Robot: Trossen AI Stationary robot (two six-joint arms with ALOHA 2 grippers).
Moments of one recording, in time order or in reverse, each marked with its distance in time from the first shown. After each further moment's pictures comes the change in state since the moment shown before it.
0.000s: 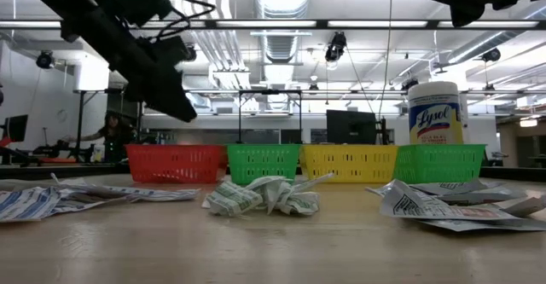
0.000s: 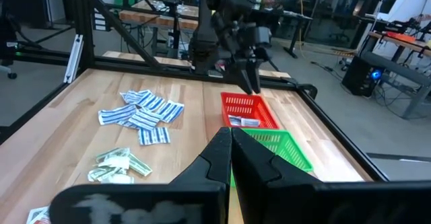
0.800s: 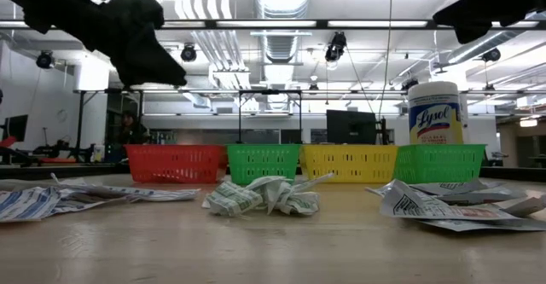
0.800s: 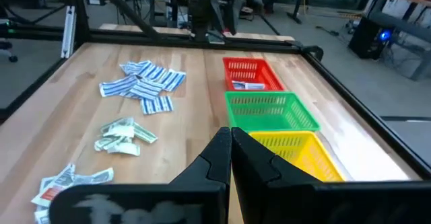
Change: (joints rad) left arm -0.148 -0.241 -0.103 0.122 0.149 0.090; right arm 0.000 0.000 -0.003 -0.139 -0.003 0.136
